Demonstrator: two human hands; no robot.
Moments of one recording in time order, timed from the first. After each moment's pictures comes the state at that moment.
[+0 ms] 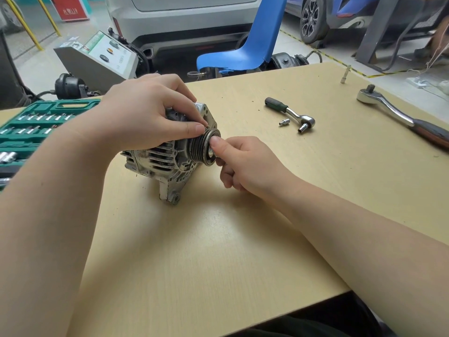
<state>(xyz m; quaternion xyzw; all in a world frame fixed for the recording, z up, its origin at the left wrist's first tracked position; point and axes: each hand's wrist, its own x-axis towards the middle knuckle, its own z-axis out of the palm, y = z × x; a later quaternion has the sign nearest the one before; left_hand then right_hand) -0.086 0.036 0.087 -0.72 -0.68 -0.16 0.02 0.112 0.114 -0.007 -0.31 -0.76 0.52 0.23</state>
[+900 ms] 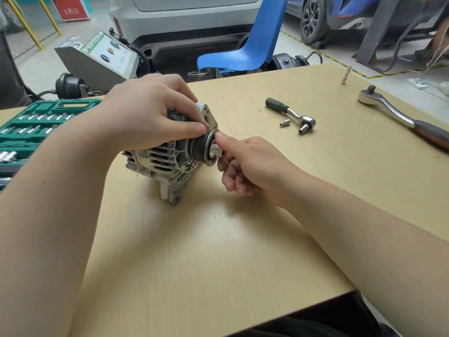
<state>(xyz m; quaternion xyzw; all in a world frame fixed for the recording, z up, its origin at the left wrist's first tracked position) -0.088 0.037 0.087 -0.71 -0.69 -0.15 0.03 0.117 0.116 0.006 -0.34 -0.67 0.64 0.17</state>
